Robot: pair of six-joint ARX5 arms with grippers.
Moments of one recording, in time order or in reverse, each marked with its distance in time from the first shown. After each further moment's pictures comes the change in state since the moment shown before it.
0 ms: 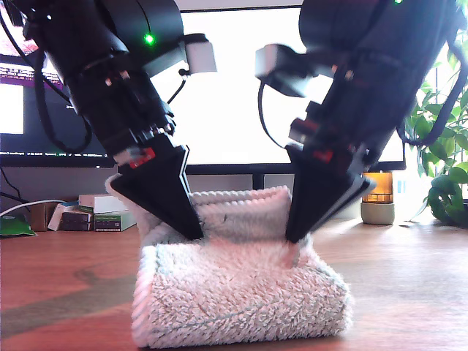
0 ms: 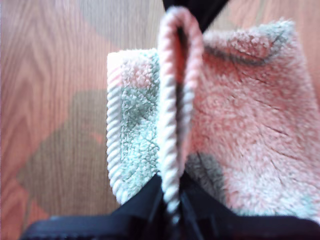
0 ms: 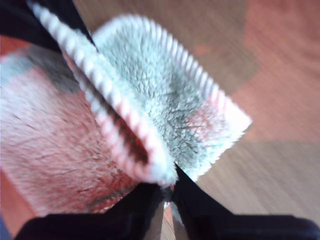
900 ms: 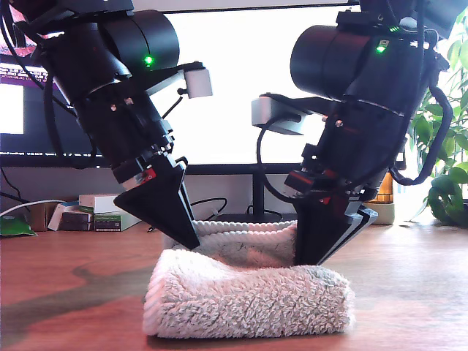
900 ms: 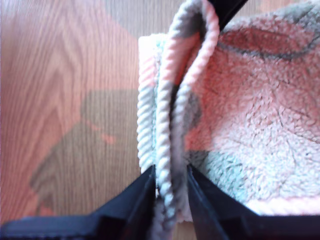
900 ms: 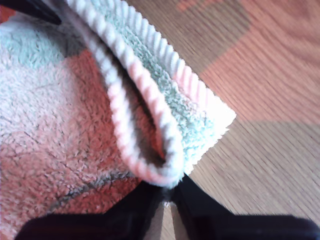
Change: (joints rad) left arm 0.031 0.029 0.000 0.067 -0.025 0.042; right arm -0.005 0.054 0.000 0.041 0.058 0.000
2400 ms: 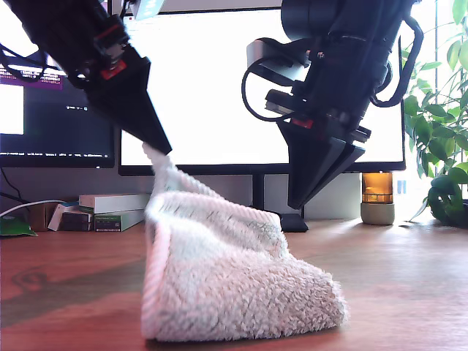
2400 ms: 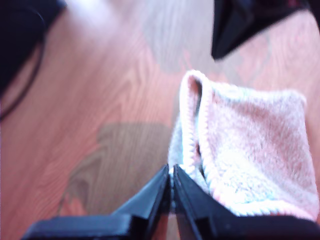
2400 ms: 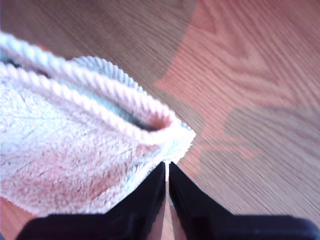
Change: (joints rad) left arm 0.089 -0.269 0.009 -0.093 0.051 -0.283; right arm -0.032 0.000 0.263 -0.290 0.002 0.074
